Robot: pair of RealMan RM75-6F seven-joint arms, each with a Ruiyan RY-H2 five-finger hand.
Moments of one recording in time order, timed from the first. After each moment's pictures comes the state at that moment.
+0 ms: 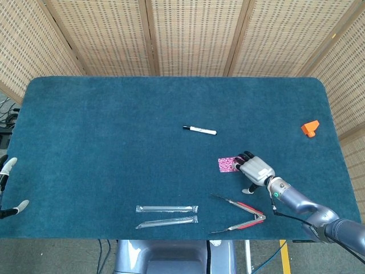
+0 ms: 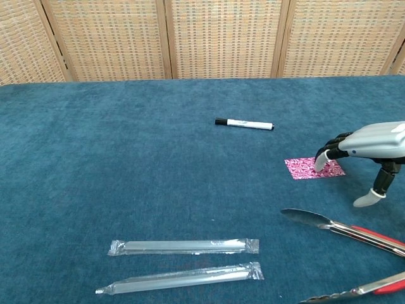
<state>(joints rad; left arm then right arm) -0.05 -0.96 -0.04 -1.82 1.41 1.47 0.13 0.79 -1.34 -0.06 -1.23 -1.52 0.64 0.07</state>
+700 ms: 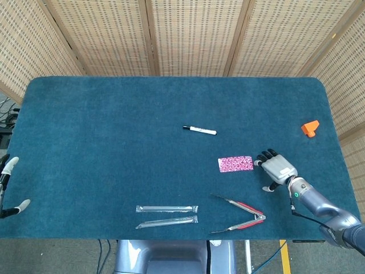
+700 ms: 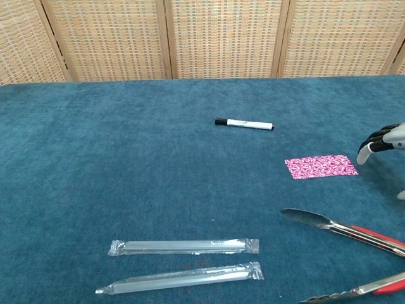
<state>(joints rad) -0.06 -0.96 -0.04 -1.83 1.41 1.47 0.15 0.73 -1.27 -0.09 -1.19 -1.49 0.67 0.07</state>
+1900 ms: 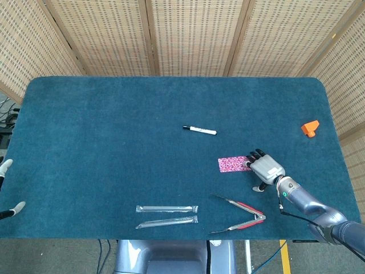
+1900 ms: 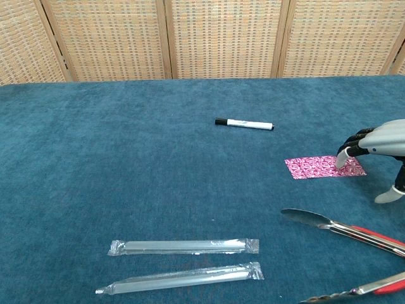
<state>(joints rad) -0.04 -0.96 -0.03 -1.80 1.41 1.48 0.11 0.76 -1.32 -0.07 -1.20 -1.47 0.64 -0.02</state>
